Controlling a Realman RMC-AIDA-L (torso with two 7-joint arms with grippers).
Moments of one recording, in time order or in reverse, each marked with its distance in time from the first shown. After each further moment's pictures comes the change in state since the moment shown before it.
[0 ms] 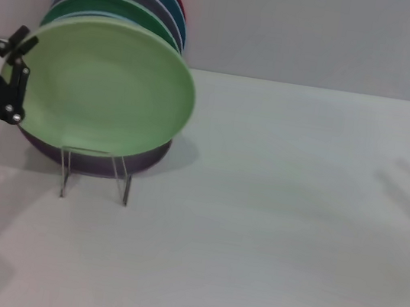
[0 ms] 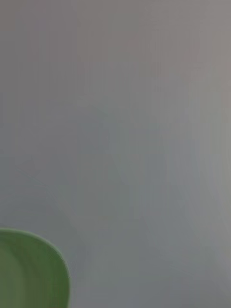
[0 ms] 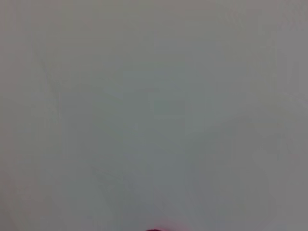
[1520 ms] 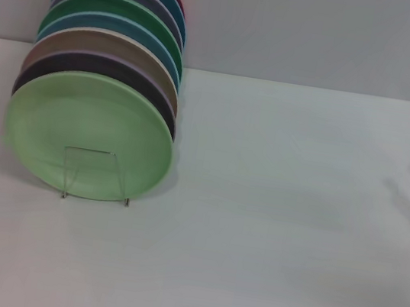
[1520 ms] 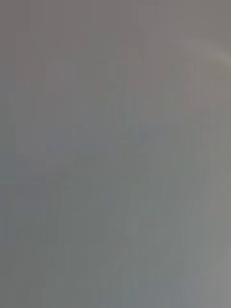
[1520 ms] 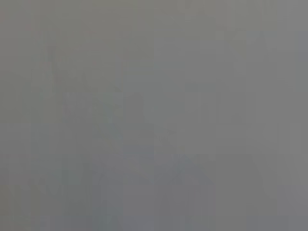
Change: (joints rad) left arm 0.241 -0.098 -0.407 -0.140 -0.011 0.075 -0.237; right arm -0.012 0.013 0.008 -0.301 0.190 0.023 -0.651
